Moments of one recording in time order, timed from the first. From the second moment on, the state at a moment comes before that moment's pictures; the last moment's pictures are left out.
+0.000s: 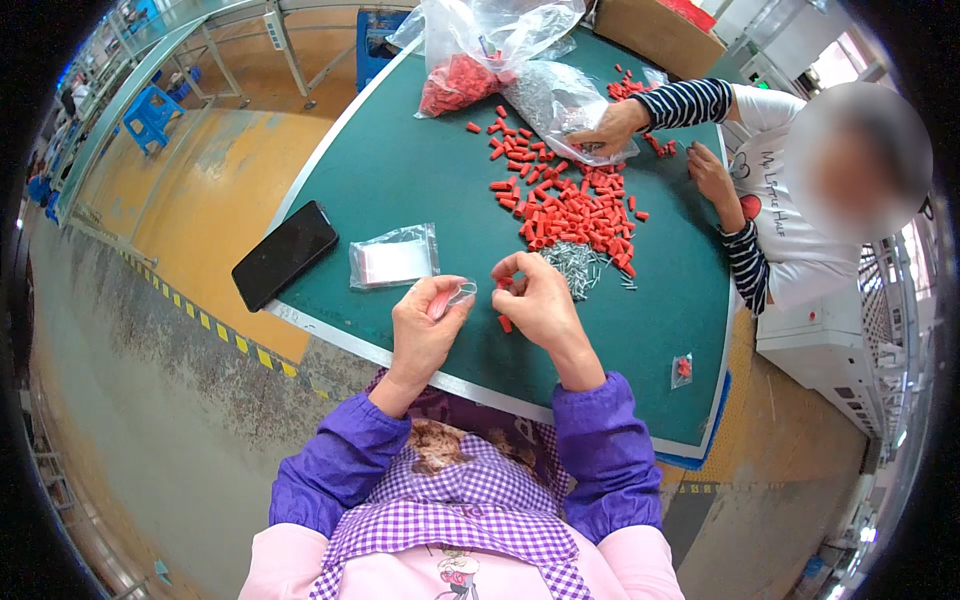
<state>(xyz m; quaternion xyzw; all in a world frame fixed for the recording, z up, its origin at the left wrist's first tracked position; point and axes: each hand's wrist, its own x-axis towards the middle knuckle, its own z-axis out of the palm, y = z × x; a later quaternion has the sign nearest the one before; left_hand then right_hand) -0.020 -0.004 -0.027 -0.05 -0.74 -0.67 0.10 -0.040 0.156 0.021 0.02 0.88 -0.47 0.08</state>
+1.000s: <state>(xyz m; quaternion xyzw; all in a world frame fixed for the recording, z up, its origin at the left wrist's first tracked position) -0.020 0.011 -0.012 -0.12 -0.74 -0.64 0.17 -0.018 0.129 0.032 -0.08 0.87 -0.45 -0.17</state>
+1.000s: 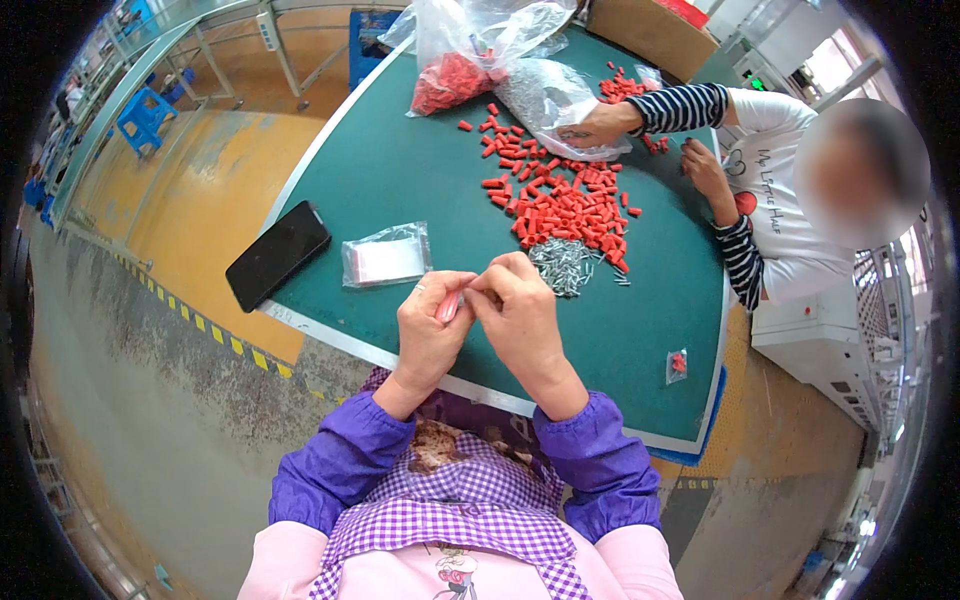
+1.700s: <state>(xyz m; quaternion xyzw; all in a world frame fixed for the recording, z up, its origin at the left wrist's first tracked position) -0.012 -0.010 0.001 -0.04 -0.52 -0.82 -0.21 -0.002 0.174 0.058 -0.10 0.83 -0.55 0.08</state>
